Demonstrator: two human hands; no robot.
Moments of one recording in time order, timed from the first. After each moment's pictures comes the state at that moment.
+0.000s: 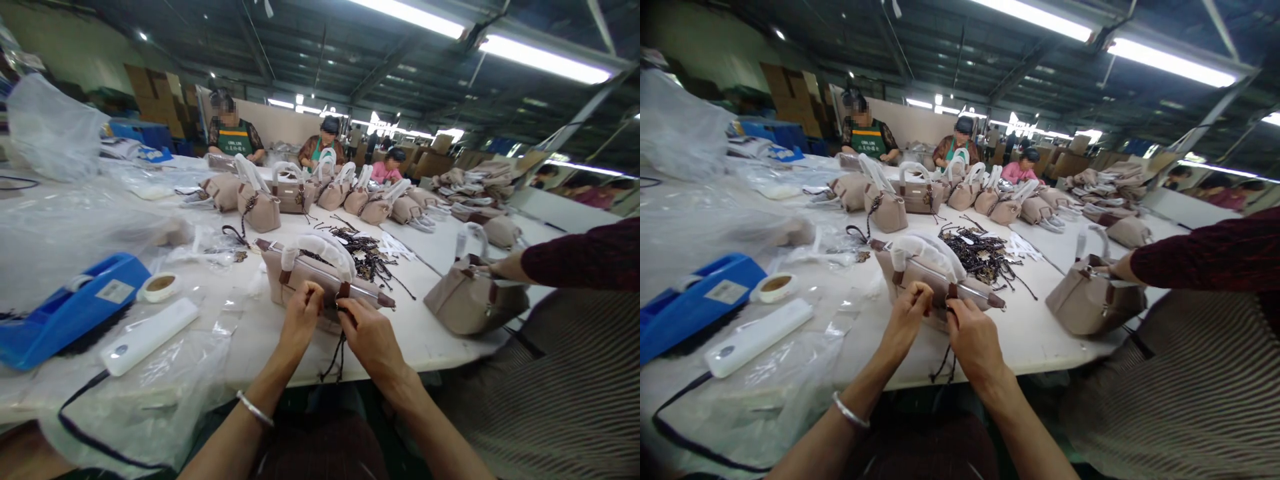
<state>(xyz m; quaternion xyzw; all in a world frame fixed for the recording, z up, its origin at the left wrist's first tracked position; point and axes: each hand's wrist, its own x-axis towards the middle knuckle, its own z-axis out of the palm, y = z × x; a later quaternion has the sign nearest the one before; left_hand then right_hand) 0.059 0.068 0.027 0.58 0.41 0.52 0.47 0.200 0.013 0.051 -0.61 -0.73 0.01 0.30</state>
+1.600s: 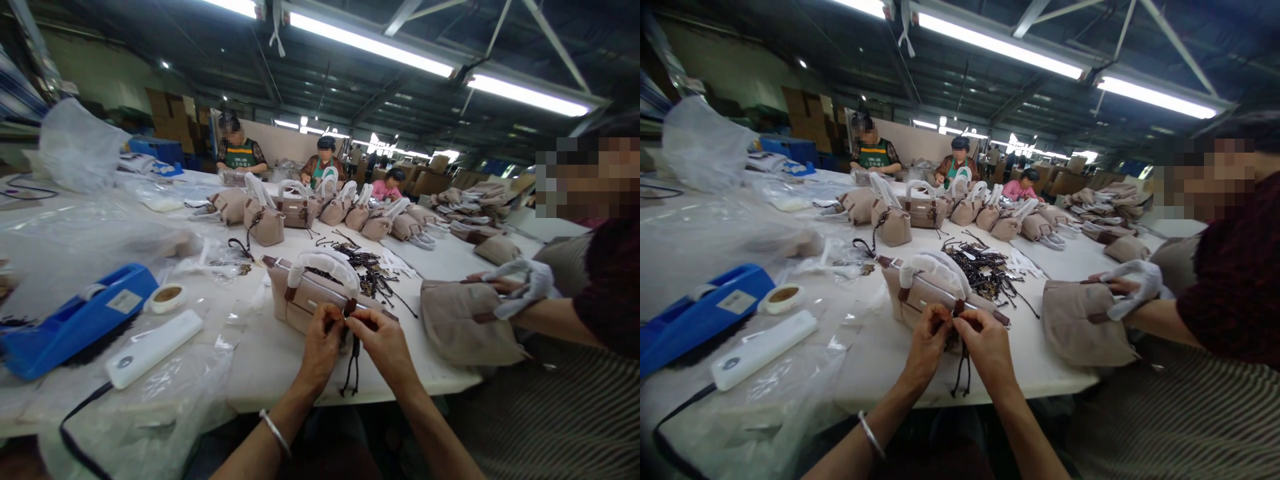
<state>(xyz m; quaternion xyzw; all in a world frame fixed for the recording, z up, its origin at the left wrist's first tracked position) 0.091 0.047 0.012 0.55 0.33 0.59 0.50 0.207 0.015 0.067 -0.64 -0.57 0.21 0.47</state>
